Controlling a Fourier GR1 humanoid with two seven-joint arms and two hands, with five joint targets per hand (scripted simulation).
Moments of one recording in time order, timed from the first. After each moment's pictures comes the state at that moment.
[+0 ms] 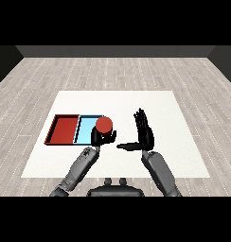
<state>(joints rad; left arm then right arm) -0.35 0.03 -0.43 -1.28 0.28 0.59 -0.41 -0.22 -0.10 0.38 -1.76 -0.25 -0.36 -0.19</state>
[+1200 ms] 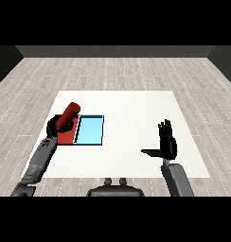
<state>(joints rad) -0.42 0.50 -0.13 -0.94 0.15 0.46 -0.15 0.06 -0.22 0.15 -1.80 -0.37 -0.19 -0.26</state>
